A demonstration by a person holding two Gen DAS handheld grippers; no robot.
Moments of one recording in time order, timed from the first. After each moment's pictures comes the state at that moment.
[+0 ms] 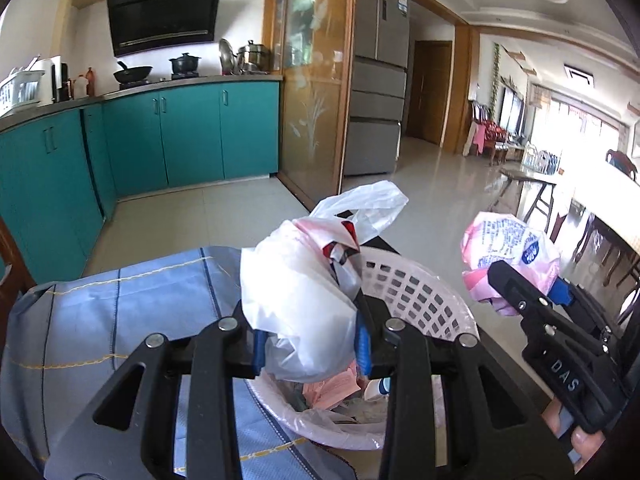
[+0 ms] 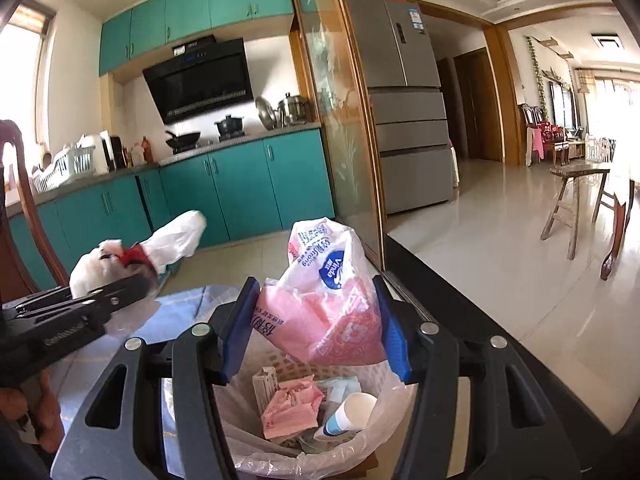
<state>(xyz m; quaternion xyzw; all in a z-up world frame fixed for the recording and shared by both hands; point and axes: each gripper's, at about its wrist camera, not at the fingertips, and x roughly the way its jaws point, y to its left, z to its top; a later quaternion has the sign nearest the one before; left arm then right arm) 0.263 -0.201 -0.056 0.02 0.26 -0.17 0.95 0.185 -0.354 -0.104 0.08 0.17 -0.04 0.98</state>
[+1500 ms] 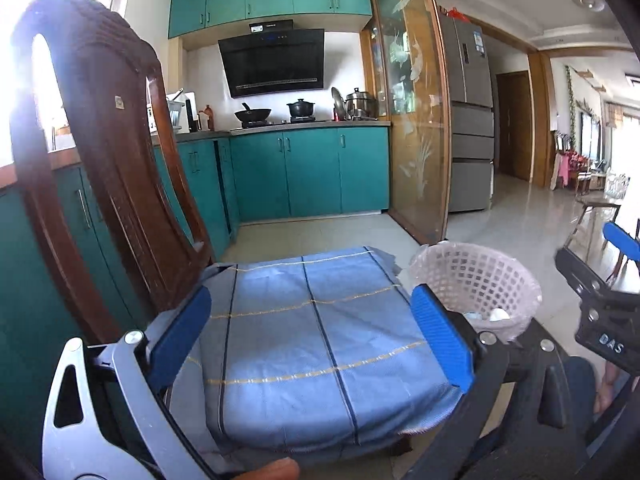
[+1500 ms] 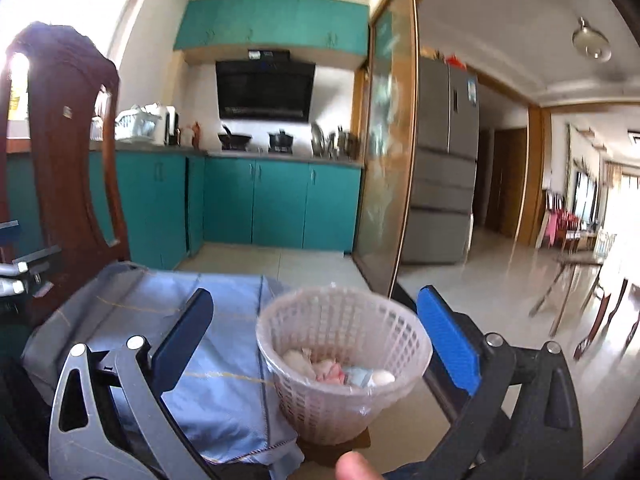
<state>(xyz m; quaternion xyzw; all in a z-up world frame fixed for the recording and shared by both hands) 0.045 -0.030 -0.011 0.03 0.17 0.03 0.98 0.046 -0.240 -0.046 -0.05 0.09 0.00 0.99</state>
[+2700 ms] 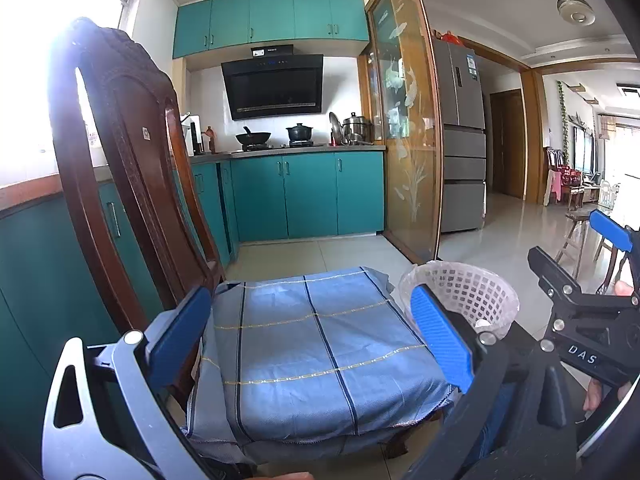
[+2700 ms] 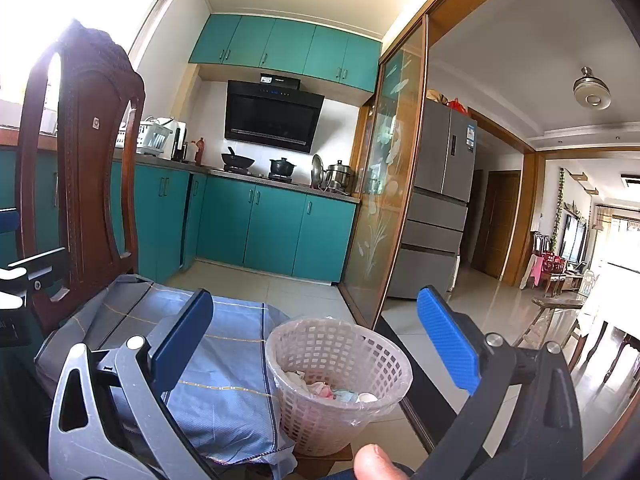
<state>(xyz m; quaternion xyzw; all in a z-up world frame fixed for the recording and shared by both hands) -0.002 -0.017 0.011 0.03 0.13 0.02 0.99 -0.004 -0.202 -0.025 -0.10 0.05 -0.02 0.99</state>
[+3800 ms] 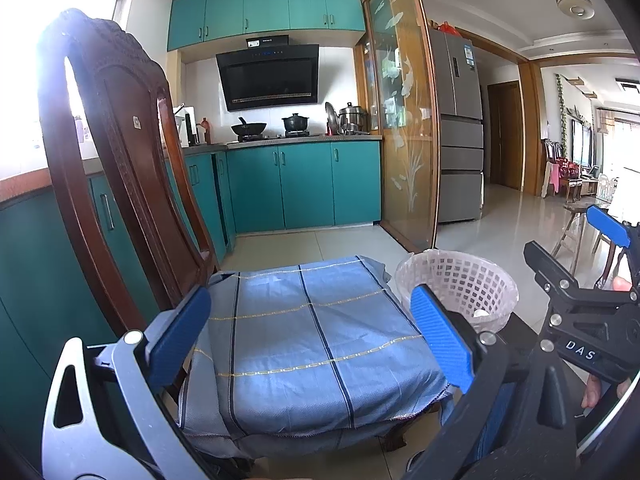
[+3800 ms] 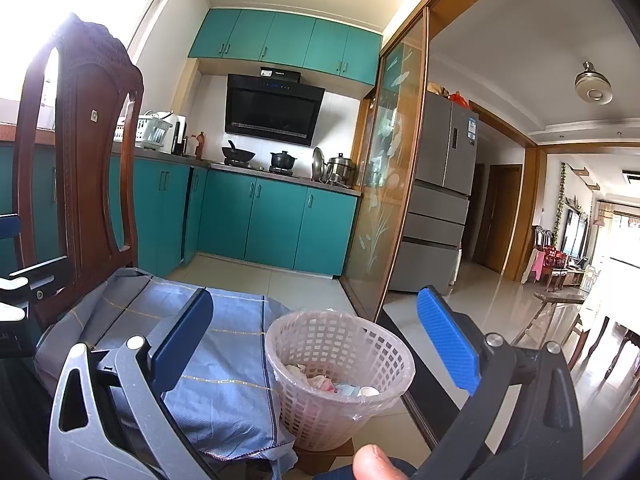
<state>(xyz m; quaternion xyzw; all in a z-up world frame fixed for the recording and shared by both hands) 0.007 -0.023 0.003 0.03 0.15 0.02 0.99 0.003 -0.205 -0.031 -0.10 0.07 -0.01 0.99</state>
